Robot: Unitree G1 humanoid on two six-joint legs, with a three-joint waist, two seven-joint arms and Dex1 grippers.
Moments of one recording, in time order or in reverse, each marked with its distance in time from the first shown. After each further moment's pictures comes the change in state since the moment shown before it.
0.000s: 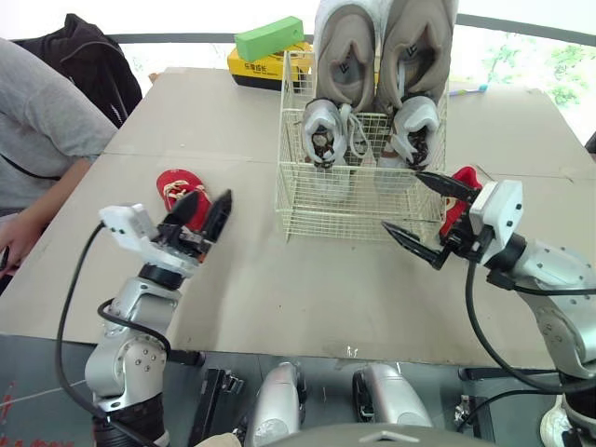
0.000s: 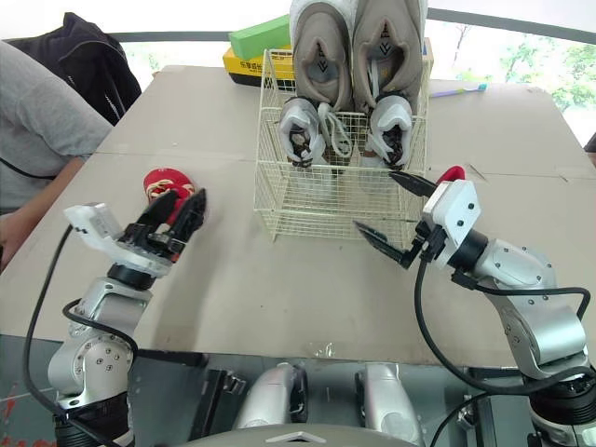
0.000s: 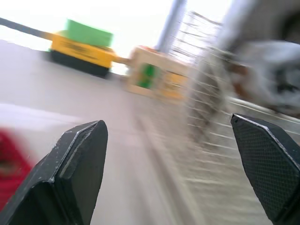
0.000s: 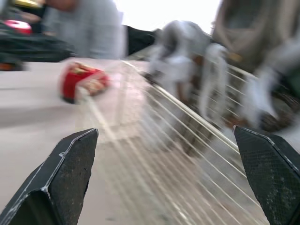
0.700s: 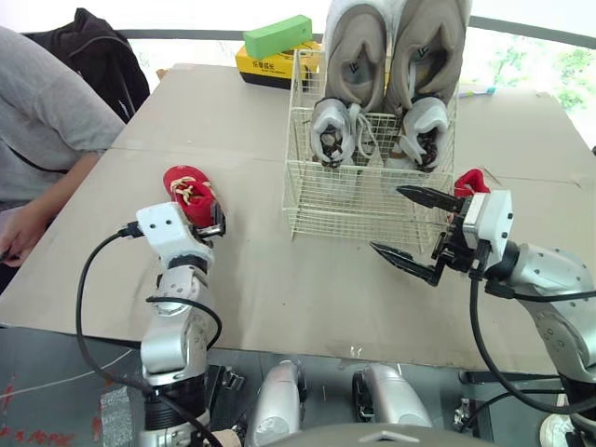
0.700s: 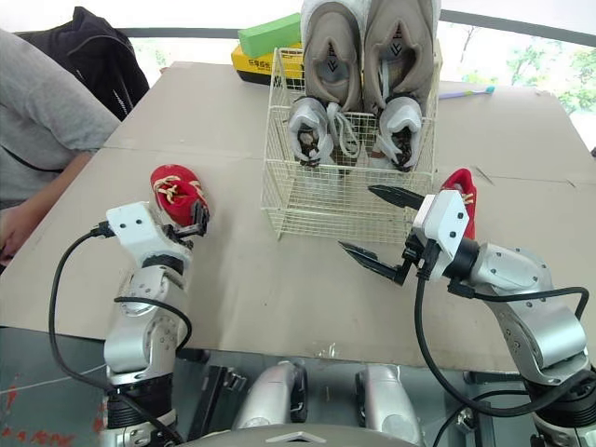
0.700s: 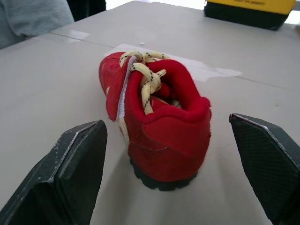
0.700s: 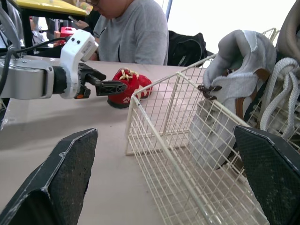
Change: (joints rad) left arm -0.120 -0.159 -0.180 0.074 0.555 0.065 0.544; right arm 0.008 -0.017 0.026 -0.019 0.041 0.034 0.046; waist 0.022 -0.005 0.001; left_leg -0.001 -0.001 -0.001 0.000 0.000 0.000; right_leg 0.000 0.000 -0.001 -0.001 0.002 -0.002
